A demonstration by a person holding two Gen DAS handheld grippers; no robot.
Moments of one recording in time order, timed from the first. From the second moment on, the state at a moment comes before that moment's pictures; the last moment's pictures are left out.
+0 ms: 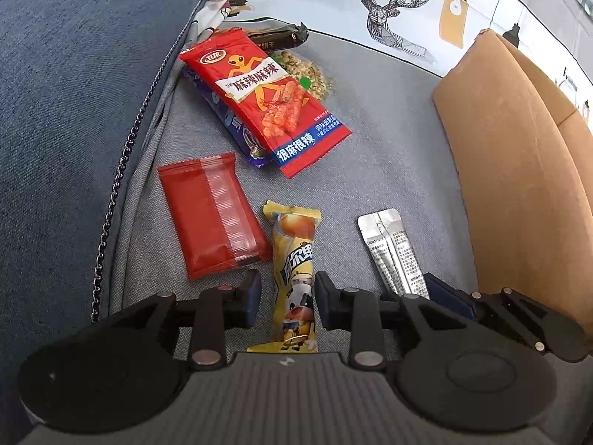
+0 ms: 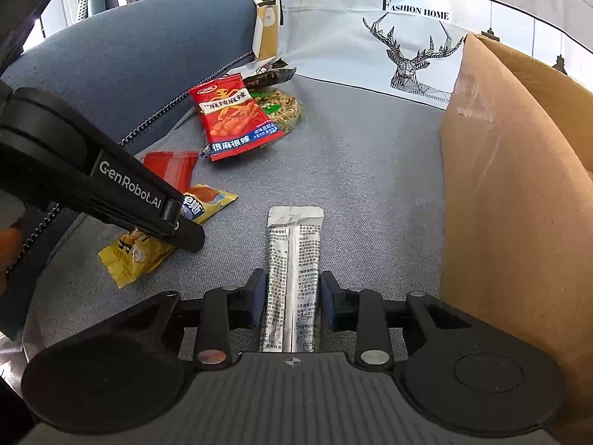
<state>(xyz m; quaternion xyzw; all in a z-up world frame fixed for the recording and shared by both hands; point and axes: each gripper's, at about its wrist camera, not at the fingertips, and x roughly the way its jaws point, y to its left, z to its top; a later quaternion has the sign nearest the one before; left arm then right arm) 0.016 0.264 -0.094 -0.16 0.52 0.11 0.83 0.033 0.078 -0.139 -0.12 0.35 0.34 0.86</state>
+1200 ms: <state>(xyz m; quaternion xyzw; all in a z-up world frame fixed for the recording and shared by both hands) 0.010 0.271 -0.092 -0.19 0.52 0.12 0.82 0.034 0.076 -0.138 -0.10 0.36 0.34 0.86</state>
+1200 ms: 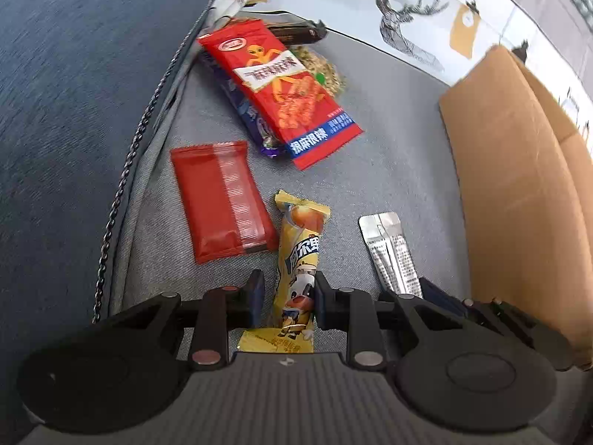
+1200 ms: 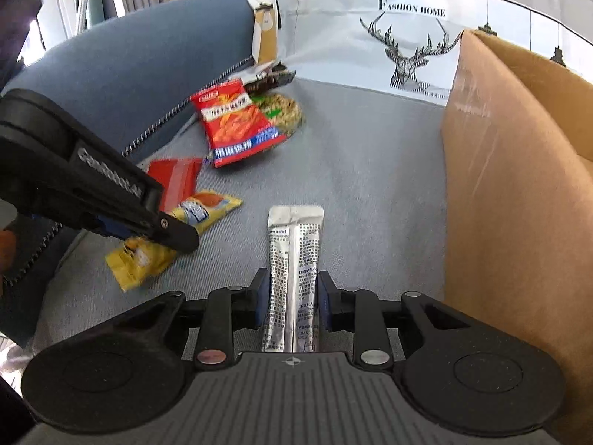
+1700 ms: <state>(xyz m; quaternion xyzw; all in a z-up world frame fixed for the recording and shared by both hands) -0.008 0.252 -0.047 -0.21 0.42 0.12 0.87 0.007 0.045 -0.090 -0.06 0.27 0.37 0.89</state>
